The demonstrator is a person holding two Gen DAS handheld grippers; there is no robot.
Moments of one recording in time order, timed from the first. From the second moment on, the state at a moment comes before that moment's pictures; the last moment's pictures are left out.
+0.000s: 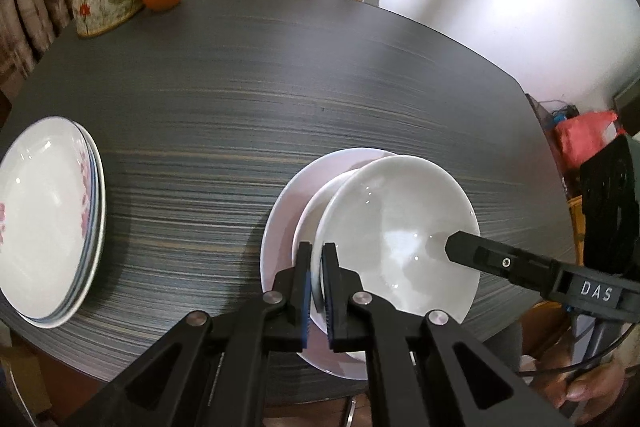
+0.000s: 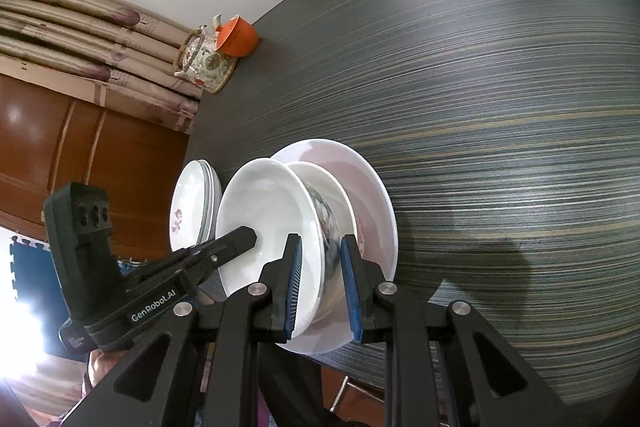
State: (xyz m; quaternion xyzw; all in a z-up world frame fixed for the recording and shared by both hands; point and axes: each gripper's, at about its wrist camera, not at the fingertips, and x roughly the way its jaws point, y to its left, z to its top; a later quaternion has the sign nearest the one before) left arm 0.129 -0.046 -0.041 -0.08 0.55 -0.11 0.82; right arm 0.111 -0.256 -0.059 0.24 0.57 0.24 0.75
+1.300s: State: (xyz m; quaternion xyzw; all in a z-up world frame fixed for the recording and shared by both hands) left arm 0.102 -0.048 -0.024 0.06 0.49 -0.03 0.87; right arm 0.104 -0.255 -0.059 0.23 0.56 0.23 0.76
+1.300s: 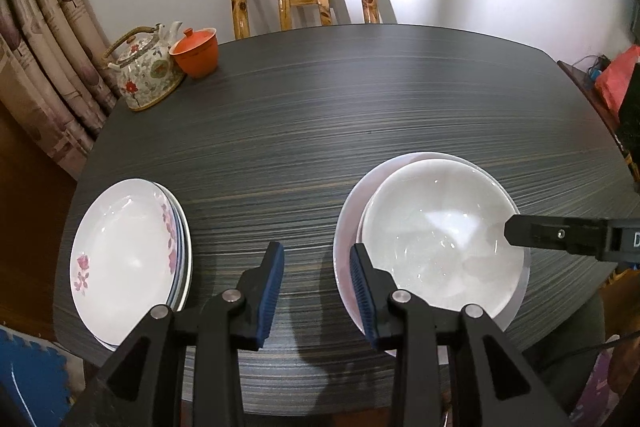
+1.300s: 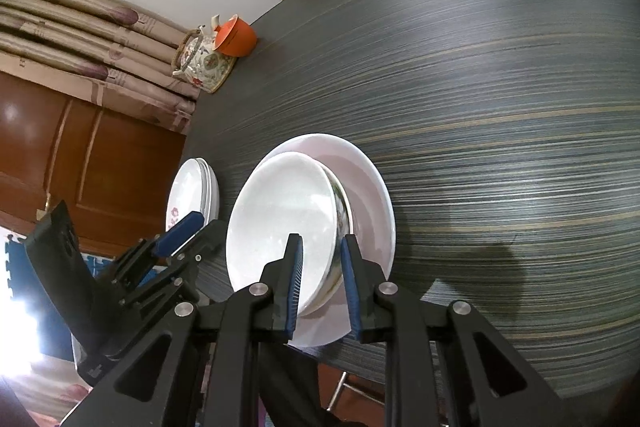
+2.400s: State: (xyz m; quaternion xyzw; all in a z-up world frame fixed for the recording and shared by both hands) left arm 0.046 0.014 -0.060 -0.07 0.48 -0.10 0.87; right arm 0.024 -0.276 -0.041 0.18 0.44 0.16 0.87
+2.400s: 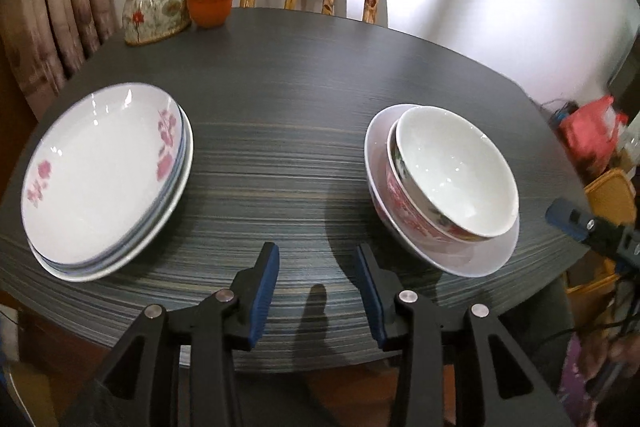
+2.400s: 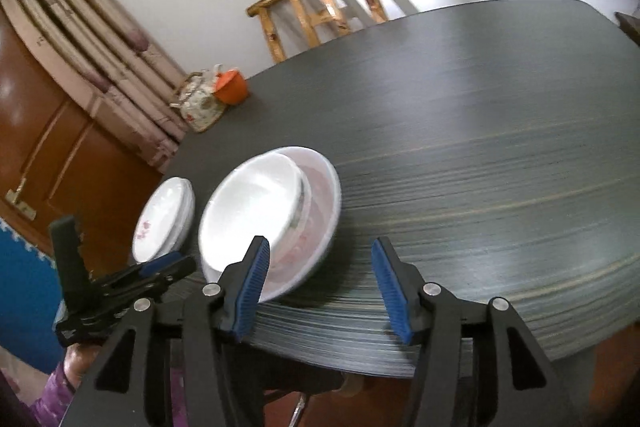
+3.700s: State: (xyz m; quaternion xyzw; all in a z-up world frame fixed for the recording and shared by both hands) left arm 0.098 0.013 -0.067 -0.16 0.53 -0.18 0.81; right arm 0.066 -0.274 -0.072 0.20 0.50 0.18 0.82
